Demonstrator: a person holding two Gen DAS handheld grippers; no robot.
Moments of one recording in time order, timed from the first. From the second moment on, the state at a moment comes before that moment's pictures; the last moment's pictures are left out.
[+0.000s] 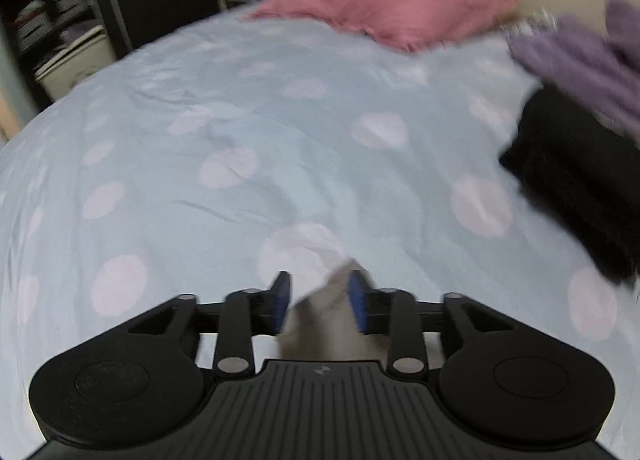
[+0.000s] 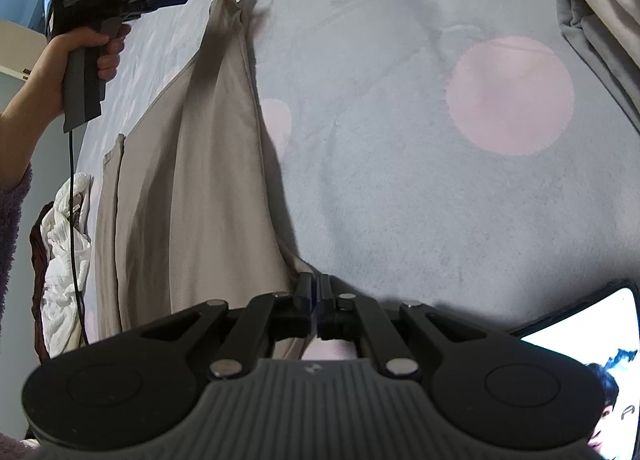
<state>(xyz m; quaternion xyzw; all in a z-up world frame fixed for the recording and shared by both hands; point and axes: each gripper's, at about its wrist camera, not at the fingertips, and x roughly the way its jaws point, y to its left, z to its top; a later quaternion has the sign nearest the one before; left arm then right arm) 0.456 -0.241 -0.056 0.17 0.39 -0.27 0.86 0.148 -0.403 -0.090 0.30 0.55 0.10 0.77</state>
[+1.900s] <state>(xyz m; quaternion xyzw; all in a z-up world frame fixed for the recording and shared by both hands) 0.242 -0.104 -0.006 0.12 0.40 -0.27 0.87 0.060 -0.317 -0.023 0.08 0.48 0.21 0.85</state>
